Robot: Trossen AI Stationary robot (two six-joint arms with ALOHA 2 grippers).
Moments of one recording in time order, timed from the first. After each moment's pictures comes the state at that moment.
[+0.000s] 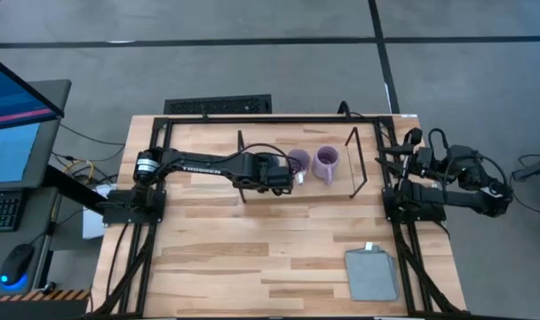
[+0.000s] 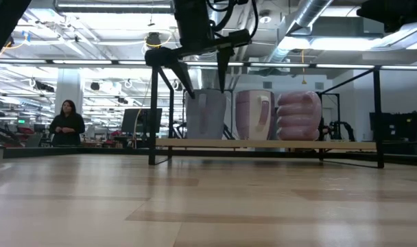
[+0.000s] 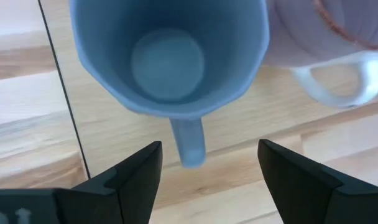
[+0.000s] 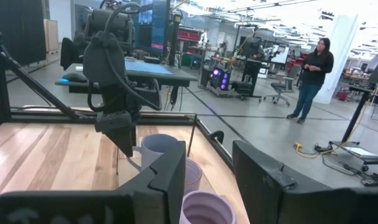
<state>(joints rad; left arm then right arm) -0.01 1.99 1.79 -1.08 -0.30 -1.37 -0.12 0.02 0.58 -0.56 0.15 -0.21</state>
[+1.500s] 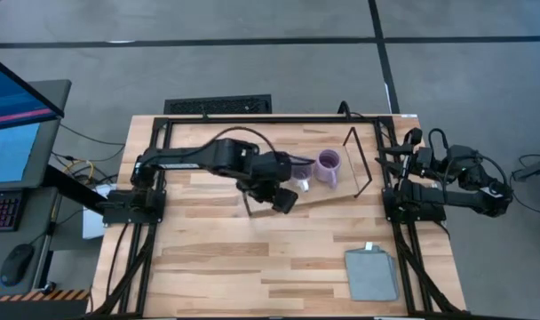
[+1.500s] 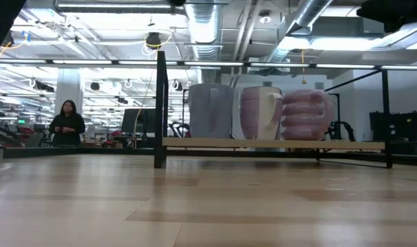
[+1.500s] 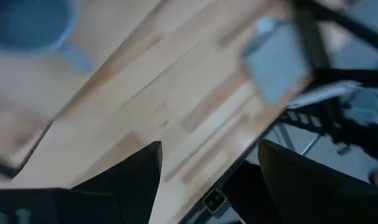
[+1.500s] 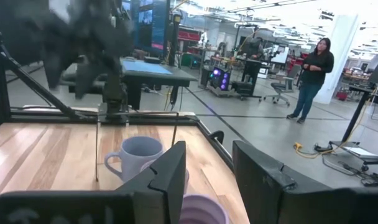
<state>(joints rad) -0.08 1.98 2.24 -1.30 0.16 -1.10 -0.12 0.02 0.58 -0.56 0.15 -0.21</state>
